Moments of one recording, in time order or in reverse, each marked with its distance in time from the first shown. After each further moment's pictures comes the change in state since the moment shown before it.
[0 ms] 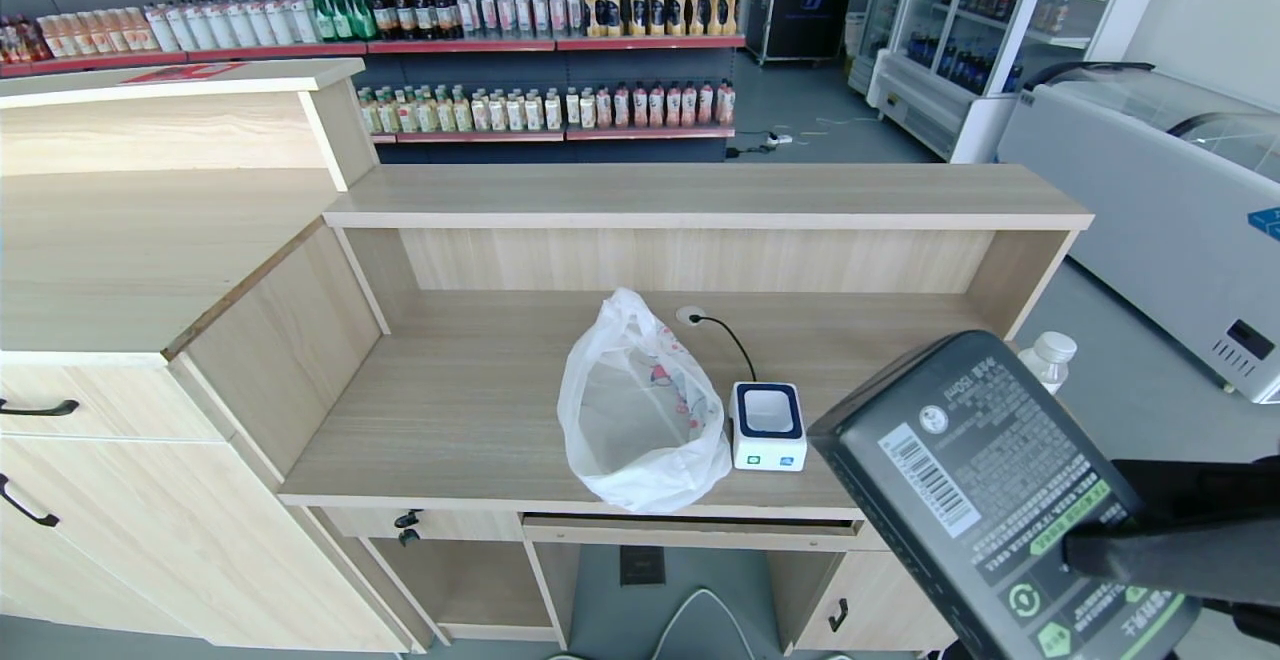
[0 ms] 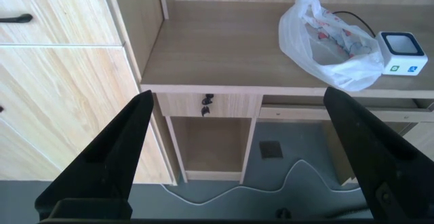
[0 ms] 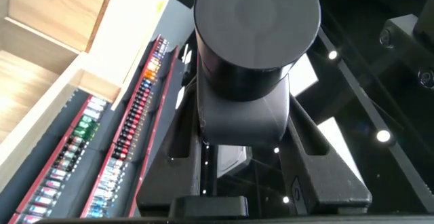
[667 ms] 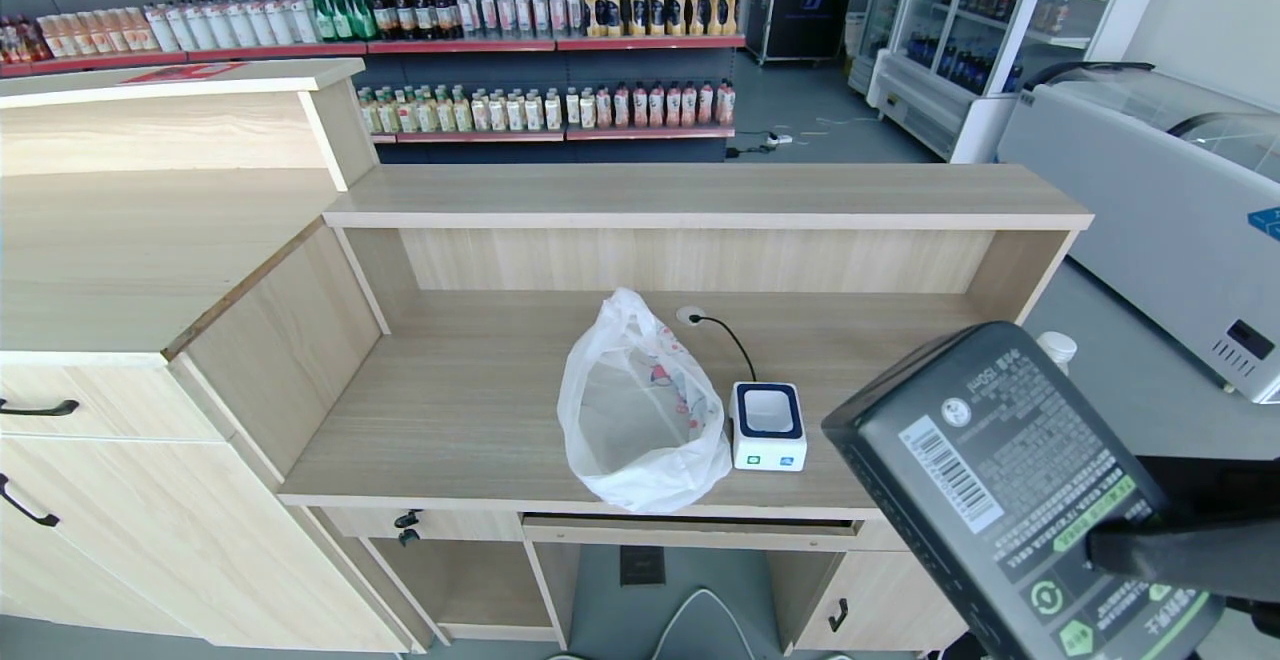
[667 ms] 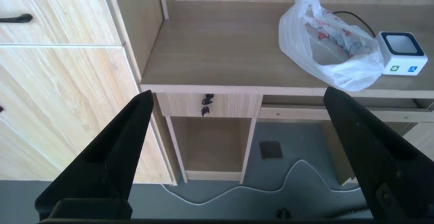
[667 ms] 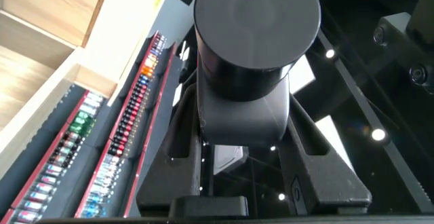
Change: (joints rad) left arm 0.000 0.000 0.000 0.000 0.000 0.000; right arm -0.010 -0.019 0.000 0.001 0.004 0.000
